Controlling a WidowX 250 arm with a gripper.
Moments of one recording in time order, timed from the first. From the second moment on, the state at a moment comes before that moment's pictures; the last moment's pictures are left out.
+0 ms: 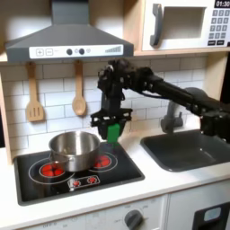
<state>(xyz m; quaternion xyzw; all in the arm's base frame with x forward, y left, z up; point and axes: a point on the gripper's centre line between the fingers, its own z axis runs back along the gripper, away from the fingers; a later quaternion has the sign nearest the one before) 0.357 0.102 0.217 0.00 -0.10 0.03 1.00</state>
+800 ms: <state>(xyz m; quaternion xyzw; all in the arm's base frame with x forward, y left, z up) 0.386 0.143 0.233 0.05 -0.16 0.04 0.98</state>
